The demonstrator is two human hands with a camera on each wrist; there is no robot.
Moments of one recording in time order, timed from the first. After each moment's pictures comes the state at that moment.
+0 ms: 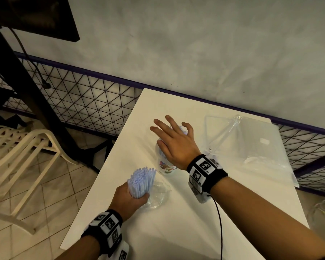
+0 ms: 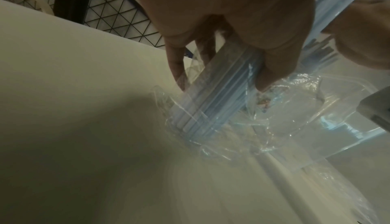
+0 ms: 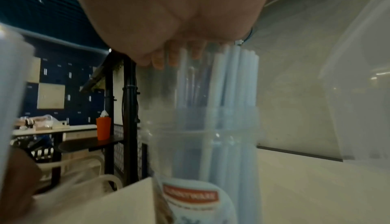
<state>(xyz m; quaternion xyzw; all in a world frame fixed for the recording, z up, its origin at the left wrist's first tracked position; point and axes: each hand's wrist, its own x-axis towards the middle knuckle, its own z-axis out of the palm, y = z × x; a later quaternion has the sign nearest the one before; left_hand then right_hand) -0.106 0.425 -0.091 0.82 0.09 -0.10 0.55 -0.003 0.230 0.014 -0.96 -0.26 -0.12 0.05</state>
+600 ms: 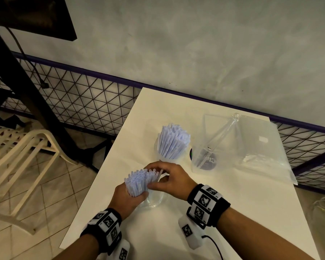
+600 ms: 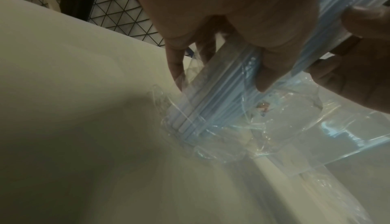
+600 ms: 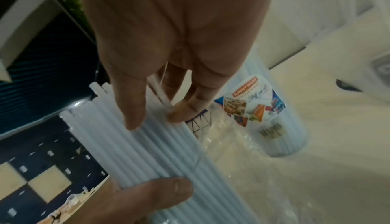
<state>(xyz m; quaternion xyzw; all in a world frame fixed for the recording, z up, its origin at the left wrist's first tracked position) -0.106 0.428 -0.093 0.78 0.06 -0.10 0.61 -0.074 0.237 -0.020 -0.82 -0.14 0.17 0.53</state>
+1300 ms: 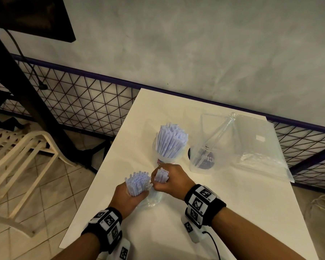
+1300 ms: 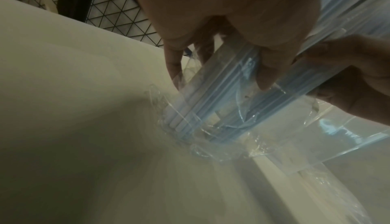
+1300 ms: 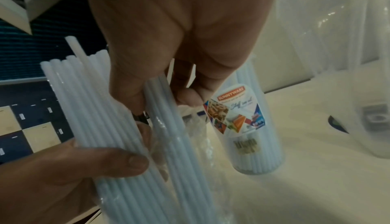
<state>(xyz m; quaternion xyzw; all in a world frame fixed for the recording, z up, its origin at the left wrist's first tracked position) -0.107 0.425 -0.095 0.78 0.04 -0.09 0.61 -0.077 0.236 -0.028 -0.88 -0.20 0.07 0.43</state>
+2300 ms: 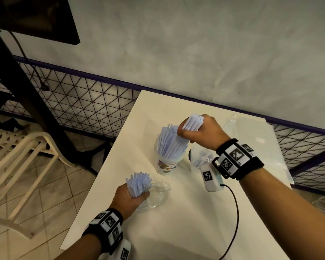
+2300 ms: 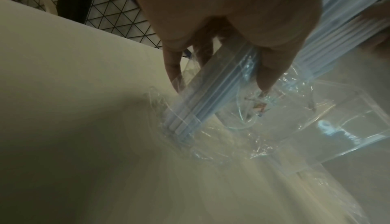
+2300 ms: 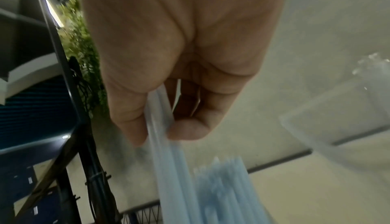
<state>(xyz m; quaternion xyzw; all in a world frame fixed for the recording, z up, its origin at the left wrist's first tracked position) -0.107 0.427 -0.100 0.79 0.08 -0.10 0.60 -0.002 0.177 0.083 -0.92 -0.08 -0.01 0.39</state>
